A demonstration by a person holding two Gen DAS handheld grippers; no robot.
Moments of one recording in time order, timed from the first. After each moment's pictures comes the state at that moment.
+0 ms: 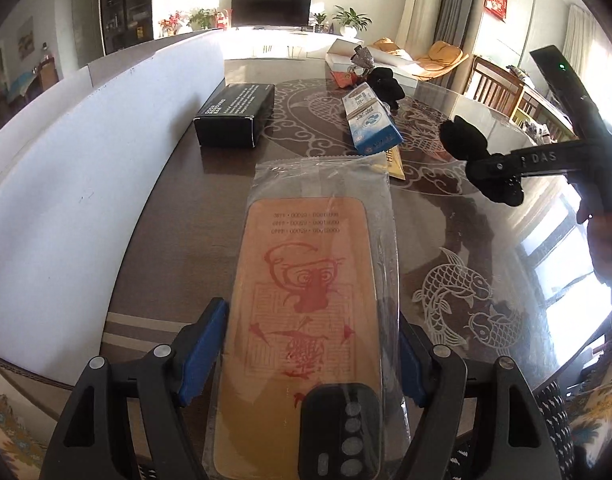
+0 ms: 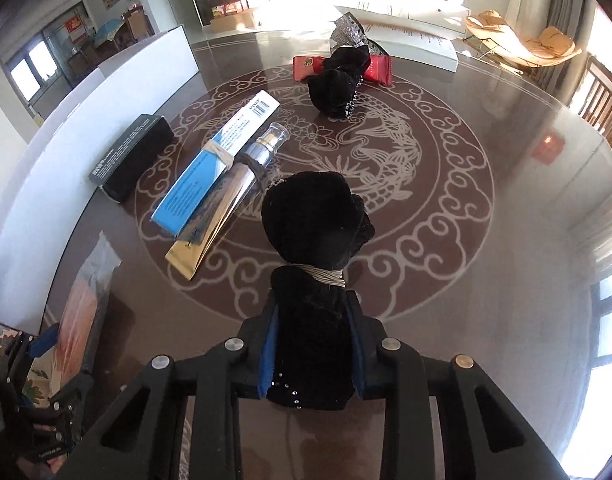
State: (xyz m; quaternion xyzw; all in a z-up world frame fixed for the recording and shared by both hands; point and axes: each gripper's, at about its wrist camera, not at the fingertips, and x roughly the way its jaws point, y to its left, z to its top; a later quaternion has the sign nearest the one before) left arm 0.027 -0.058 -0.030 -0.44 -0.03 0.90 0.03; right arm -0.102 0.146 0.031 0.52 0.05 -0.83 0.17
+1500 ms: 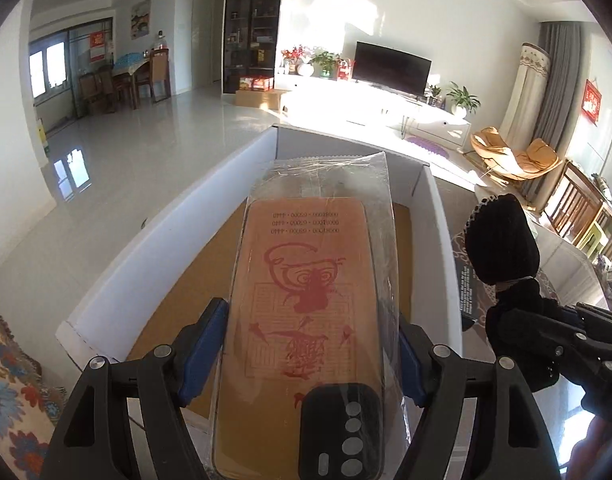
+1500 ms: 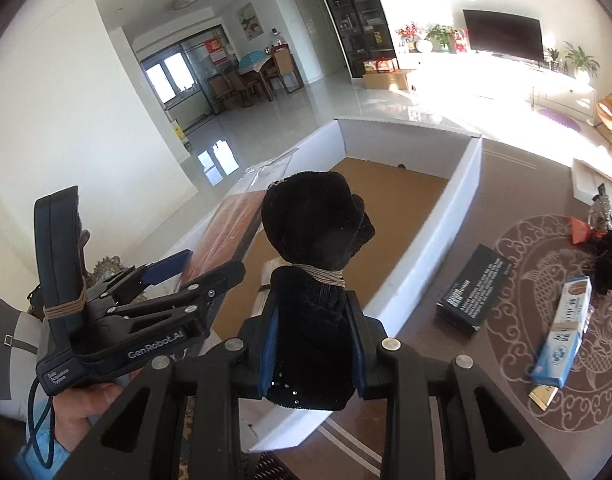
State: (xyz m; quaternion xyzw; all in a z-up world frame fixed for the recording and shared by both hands) left arm 0.006 -0.300 0.100 -0.37 -0.10 0.91 -0.16; right arm -0.043 -0.145 0.150 0.41 0.02 -0.81 0.41
